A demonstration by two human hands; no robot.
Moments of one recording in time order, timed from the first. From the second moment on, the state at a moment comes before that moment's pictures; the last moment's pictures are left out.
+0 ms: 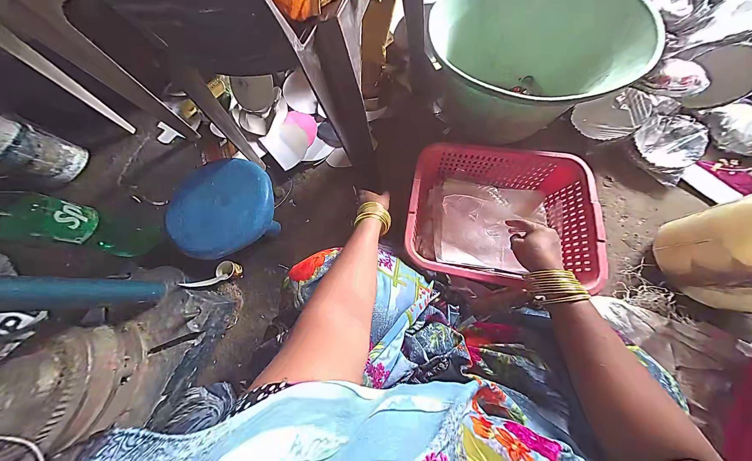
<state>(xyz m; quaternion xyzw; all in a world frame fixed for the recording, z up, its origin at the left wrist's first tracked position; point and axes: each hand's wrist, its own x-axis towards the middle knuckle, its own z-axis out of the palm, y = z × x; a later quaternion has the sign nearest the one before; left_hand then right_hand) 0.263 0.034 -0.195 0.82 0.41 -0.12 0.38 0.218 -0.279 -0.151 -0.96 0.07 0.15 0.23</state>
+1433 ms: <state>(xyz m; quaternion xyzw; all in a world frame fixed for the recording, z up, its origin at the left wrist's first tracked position) 0.202 0.153 -0.175 0.88 0.32 -0.34 0.10 0.209 -0.282 -0.145 -0.96 0.07 0.16 0.21</state>
